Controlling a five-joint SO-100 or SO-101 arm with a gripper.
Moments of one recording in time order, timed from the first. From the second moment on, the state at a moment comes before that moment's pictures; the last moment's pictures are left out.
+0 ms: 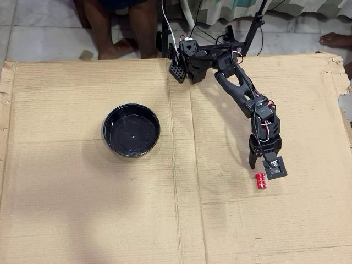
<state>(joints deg) -29.0 46.2 47.6 62.7 109.5</state>
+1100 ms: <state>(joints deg) -27.6 25.8 30.4 51.2 111.5</state>
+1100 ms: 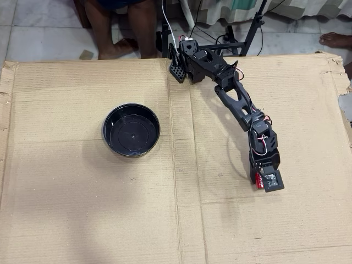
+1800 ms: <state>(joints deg) -27.2 23.2 29.5 50.6 110.9</state>
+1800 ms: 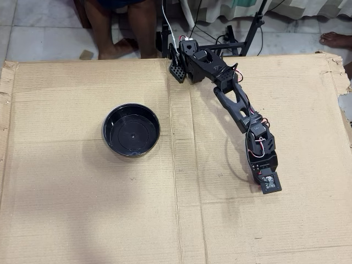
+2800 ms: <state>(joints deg) -19.6 44.9 48.3 50.8 102.9</state>
